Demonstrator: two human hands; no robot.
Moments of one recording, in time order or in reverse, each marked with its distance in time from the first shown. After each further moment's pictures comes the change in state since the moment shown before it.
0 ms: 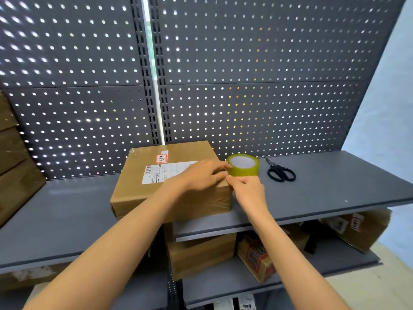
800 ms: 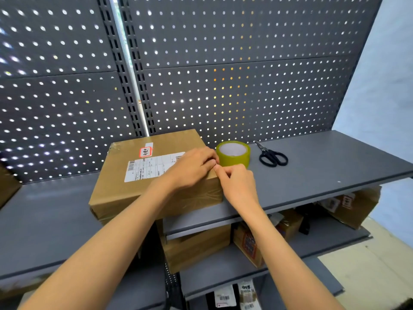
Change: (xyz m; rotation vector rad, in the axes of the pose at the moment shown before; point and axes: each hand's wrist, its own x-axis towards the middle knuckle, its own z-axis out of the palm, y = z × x) left_hand 0.010 -0.013 0.016 -0.068 0.137 0.070; right_hand 0.001 0.005 0.006 -0.249 0.027 -0.136
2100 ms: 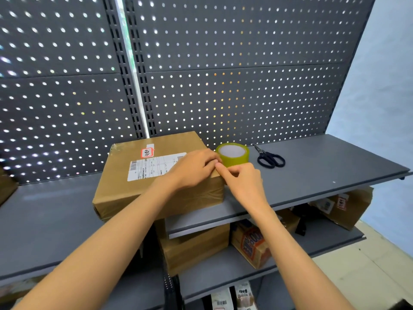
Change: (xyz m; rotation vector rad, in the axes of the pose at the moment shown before) left_hand -0.005 0.007 -0.004 0.052 0.022 0.003; right_hand 0.003 0.015 -0.005 0.047 0.051 -0.049
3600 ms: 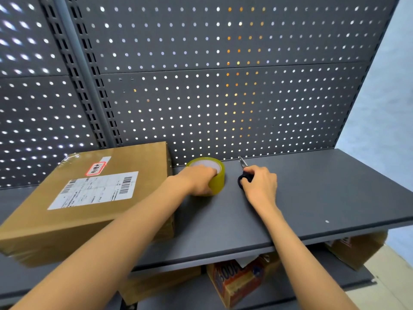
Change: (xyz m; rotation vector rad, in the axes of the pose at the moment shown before) left_hand 0.118 0.033 0.061 0.407 -0.417 -0.313; right_hand 0.126 0.127 -0.048 -0.289 0.012 0.164
